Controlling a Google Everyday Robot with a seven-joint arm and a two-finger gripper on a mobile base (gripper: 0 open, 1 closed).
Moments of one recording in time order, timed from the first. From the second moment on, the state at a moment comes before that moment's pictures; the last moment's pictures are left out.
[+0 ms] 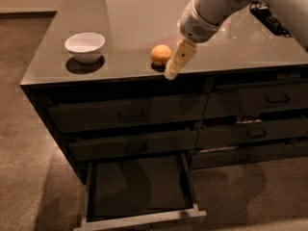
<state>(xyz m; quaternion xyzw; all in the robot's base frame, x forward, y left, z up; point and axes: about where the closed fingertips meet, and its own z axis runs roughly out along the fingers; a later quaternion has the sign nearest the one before) 0.633 -0.080 0.933 -0.60 0.74 0.04 0.28</state>
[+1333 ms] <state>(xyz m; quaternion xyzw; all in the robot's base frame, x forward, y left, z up) 0.715 -0.039 0.897 -0.51 0.74 0.15 0.41</state>
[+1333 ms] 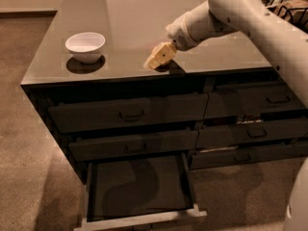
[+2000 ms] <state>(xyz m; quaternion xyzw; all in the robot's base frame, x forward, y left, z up) 0.738 -0.022 0.872 -0.49 0.75 0.18 0.41</state>
